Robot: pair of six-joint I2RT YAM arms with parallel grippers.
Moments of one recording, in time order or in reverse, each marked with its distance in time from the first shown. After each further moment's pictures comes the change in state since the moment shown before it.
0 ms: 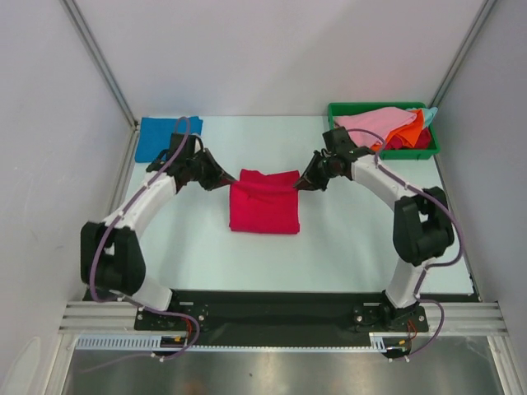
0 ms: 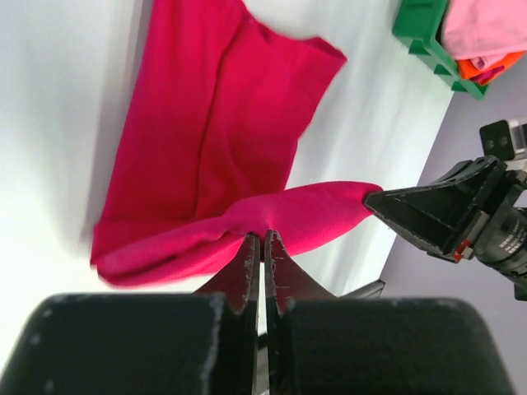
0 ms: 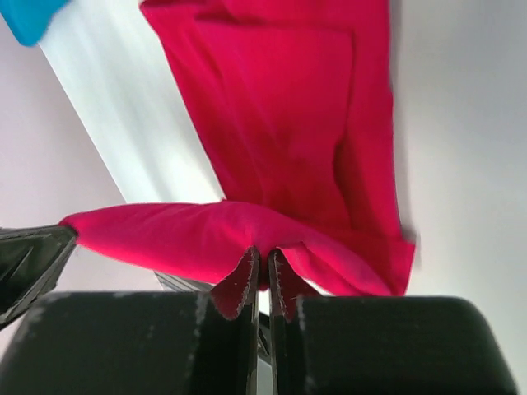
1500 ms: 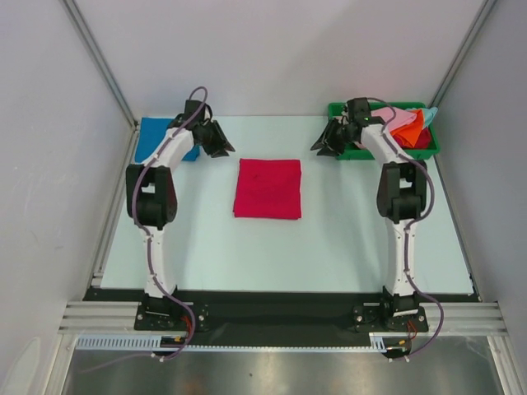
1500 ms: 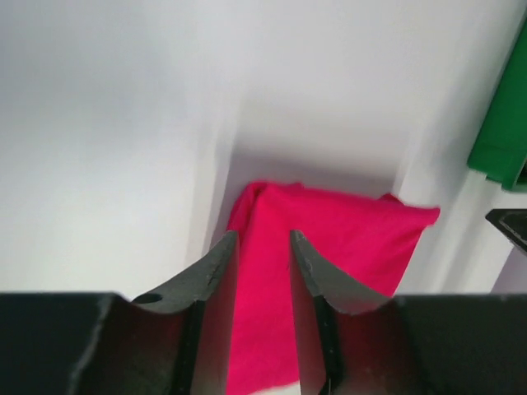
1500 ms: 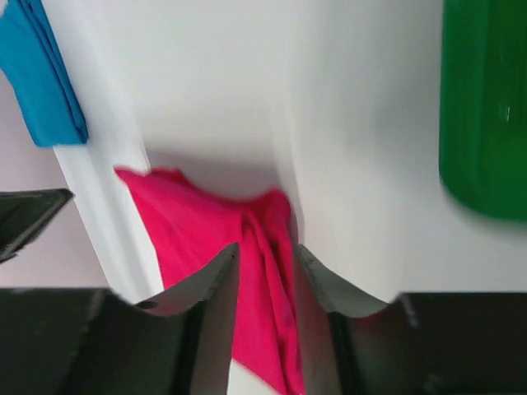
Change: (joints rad) left arm 0.077 0.764 0.786 -0.141 -0.056 0.230; right arm -0.243 0.602 0.739 -0.119 -0.098 -0.290
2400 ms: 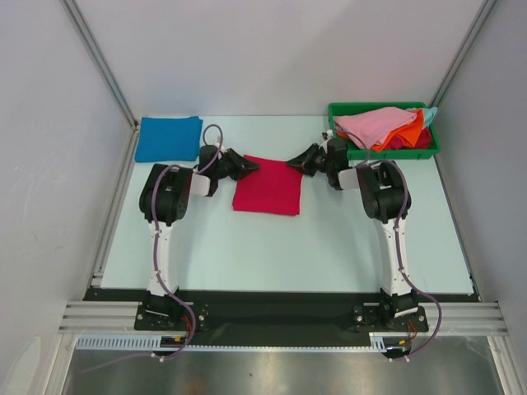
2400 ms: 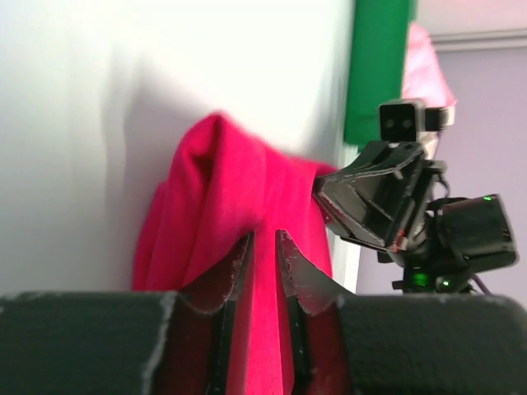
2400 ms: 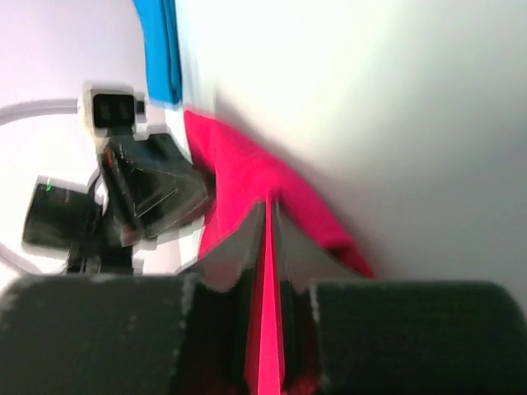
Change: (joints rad) left arm -0.069 0.056 -0.683 1.252 0.269 -0.470; right arm 0.128 0.023 -0.656 1.234 -0.082 0.439
